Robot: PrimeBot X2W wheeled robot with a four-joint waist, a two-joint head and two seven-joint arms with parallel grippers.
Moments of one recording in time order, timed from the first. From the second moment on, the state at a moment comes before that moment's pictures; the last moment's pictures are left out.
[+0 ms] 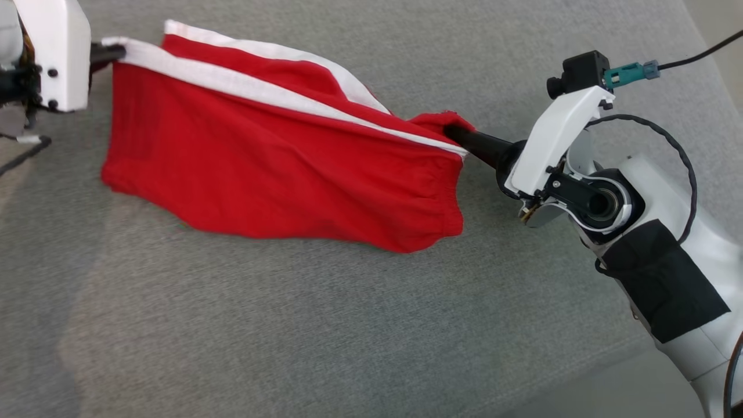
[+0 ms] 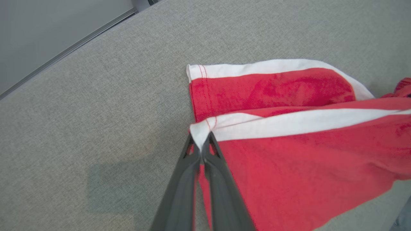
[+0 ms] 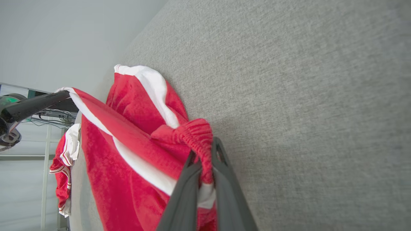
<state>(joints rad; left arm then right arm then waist) -1.38 0.69 -1.11 0.54 -1.28 -0.06 0.80 -0.94 -0.22 0.68 0.61 1.36 0.13 0.43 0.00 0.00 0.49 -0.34</state>
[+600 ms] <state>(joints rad) -1.43 0.60 -1.13 0.76 -1.20 -0.12 0.62 -0.93 -0.18 0.62 0.57 1.35 0.13 0.44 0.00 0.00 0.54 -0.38</state>
